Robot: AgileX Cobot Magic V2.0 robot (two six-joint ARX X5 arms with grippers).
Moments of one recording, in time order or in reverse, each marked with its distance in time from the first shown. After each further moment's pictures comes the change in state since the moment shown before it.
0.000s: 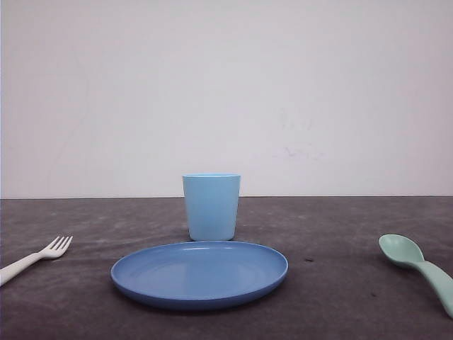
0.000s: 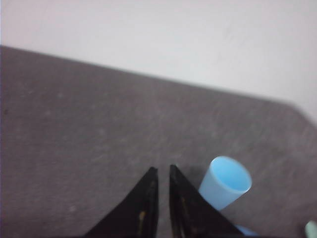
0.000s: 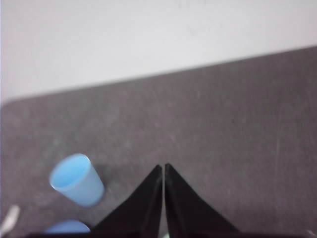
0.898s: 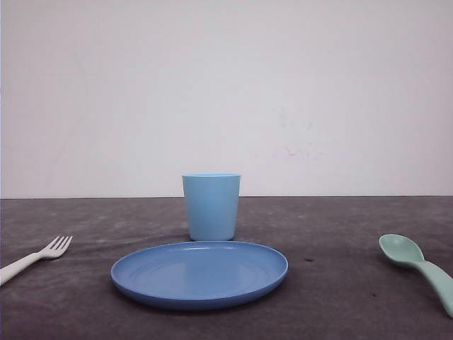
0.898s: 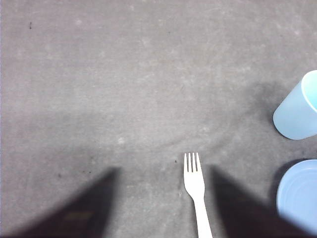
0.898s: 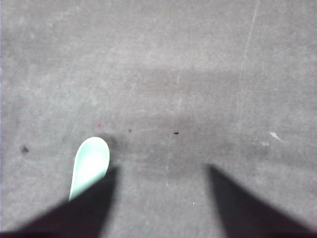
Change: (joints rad) left arm -0.076 0.321 0.039 -0.108 -0.182 0.134; right arm 0.060 0.389 0.000 -0.124 0.172 -0.154
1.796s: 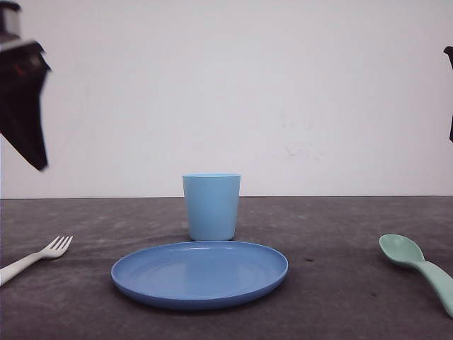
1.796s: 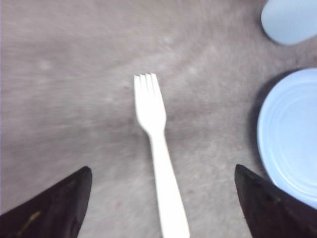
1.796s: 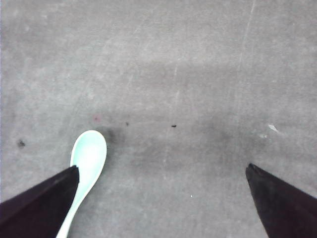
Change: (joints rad) left arm -0.260 0.269 -0.015 -0.040 -0.054 -0.108; right arm 0.000 0.000 0.000 -0.022 0.001 -0.003
